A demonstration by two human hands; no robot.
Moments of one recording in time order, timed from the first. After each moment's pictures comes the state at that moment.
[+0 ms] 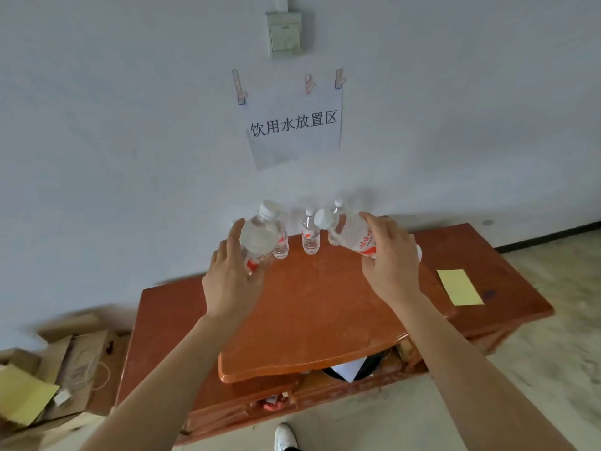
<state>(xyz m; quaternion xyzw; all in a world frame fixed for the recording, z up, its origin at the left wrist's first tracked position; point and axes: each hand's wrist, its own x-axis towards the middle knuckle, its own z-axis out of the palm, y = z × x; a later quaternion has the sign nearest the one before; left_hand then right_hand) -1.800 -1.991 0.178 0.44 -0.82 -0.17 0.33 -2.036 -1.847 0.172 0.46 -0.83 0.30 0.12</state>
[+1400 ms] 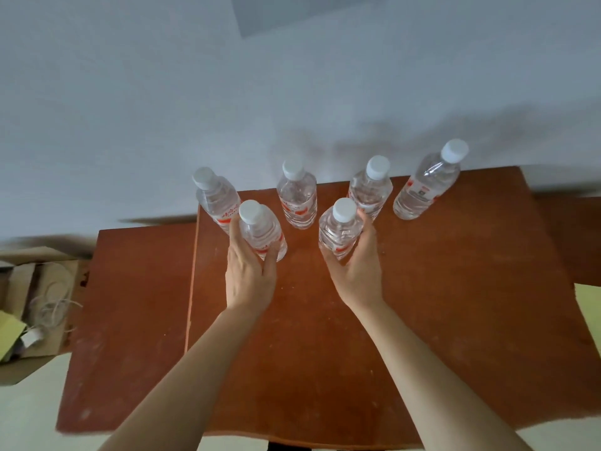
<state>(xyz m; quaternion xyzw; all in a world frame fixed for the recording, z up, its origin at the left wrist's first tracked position) -1.951 -2.216 -0.126 0.59 -0.71 -0.31 0.22 -2.116 -2.138 -0.156 0.39 -0.77 0.46 -0.20</state>
